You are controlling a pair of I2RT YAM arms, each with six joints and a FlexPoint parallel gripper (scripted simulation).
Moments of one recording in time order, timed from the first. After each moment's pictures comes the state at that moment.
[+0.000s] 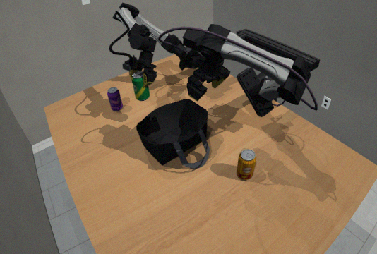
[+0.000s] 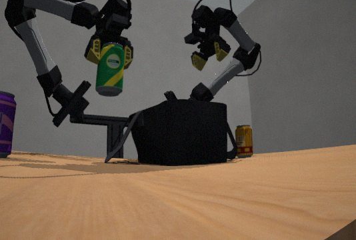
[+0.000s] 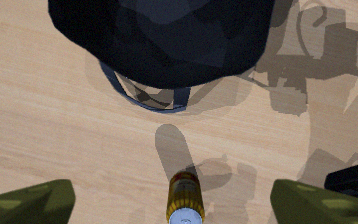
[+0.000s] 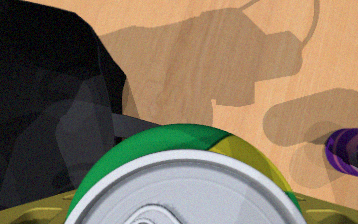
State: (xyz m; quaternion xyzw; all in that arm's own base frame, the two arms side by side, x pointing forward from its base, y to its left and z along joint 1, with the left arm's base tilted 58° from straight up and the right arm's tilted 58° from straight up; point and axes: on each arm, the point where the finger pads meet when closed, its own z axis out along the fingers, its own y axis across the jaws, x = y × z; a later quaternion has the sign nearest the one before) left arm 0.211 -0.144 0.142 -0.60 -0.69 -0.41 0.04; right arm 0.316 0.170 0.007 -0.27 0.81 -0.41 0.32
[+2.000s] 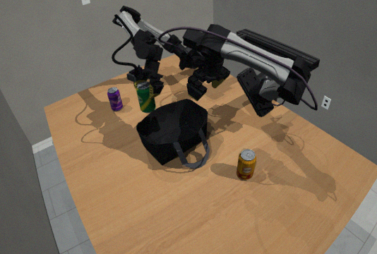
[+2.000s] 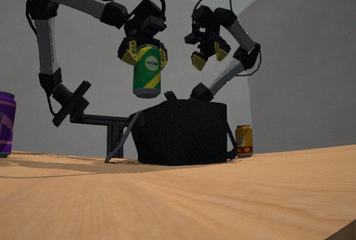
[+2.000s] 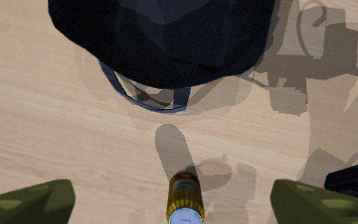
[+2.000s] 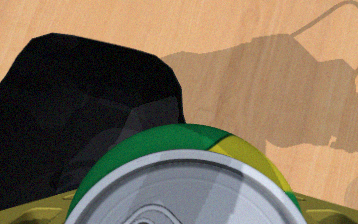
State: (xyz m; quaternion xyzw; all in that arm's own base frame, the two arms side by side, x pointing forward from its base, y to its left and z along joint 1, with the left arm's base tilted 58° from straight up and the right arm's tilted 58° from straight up) left arm 0.211 -0.144 0.142 -0.60 -0.69 -0.41 0.04; right arm 0.345 0.224 -0.060 -0.27 0.81 -0.41 0.32
